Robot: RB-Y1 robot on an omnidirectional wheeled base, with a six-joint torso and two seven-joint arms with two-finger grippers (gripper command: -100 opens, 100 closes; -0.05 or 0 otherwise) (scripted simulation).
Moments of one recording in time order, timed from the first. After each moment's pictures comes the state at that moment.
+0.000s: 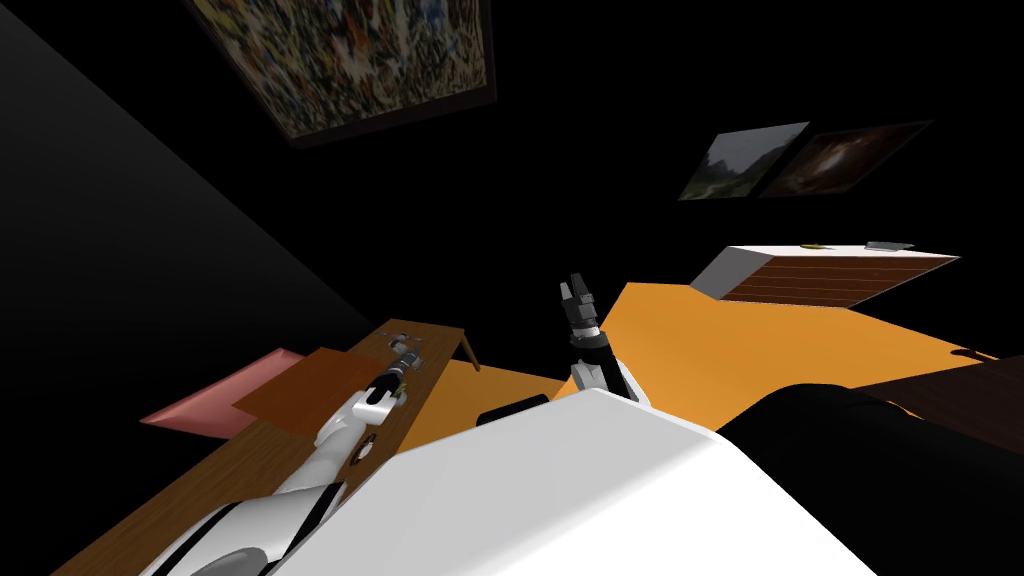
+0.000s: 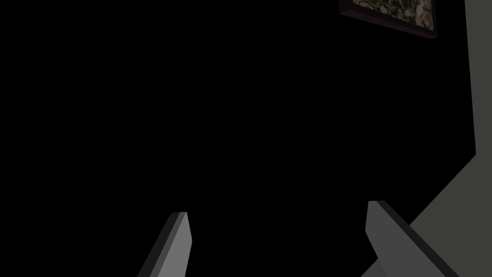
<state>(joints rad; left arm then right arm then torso) -0.27 0.59 -0.14 -0.66 -0.20 -0.24 -0.36 0.49 -0.04 0.06 -2.25 0.09 -0.52 0.04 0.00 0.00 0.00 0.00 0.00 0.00</state>
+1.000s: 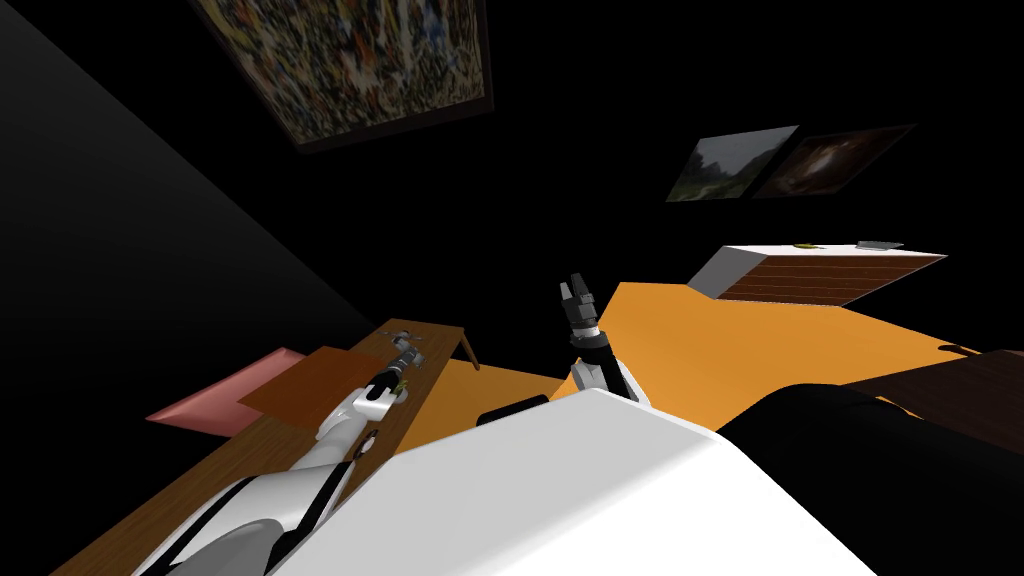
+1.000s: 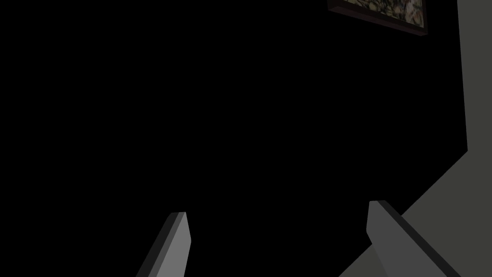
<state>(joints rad) -0.35 0.59 -0.16 -0.52 -0.18 -0.26 -0.38 0.49 -0.04 0.06 -2.25 0.09 -0.52 0.04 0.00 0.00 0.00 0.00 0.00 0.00</state>
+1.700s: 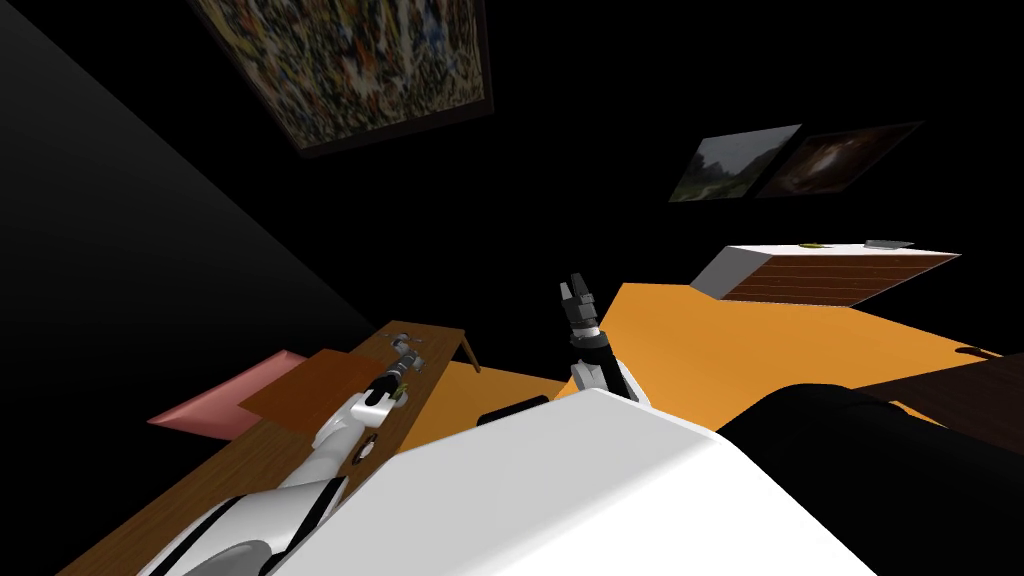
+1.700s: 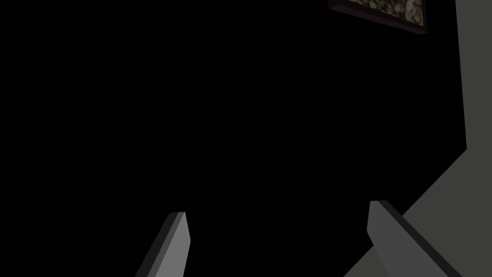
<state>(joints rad) -0.29 0.59 -0.14 -0.60 -0.20 -0.24 -0.36 0.49 -0.04 0.06 -2.25 0.09 -0.52 0.04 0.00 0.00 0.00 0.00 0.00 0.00</state>
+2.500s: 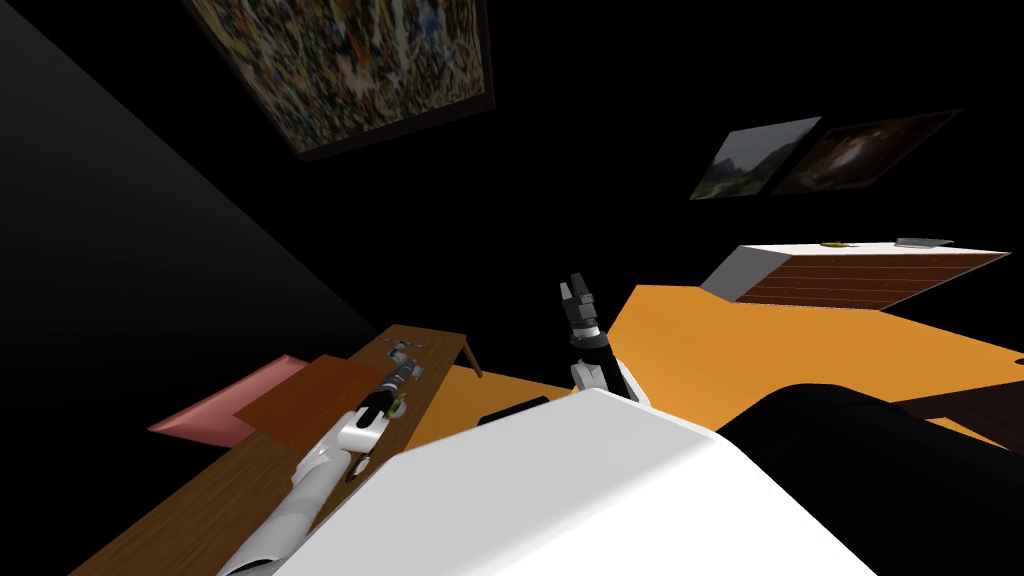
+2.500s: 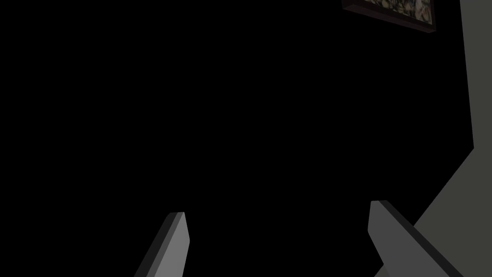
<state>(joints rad) -0.07 0.60 -0.10 -0.87 -0.27 -0.18 -0.30 0.49 -0.04 0.06 -2.25 0.09 -0.52 0.04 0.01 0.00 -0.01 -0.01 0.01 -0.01</state>
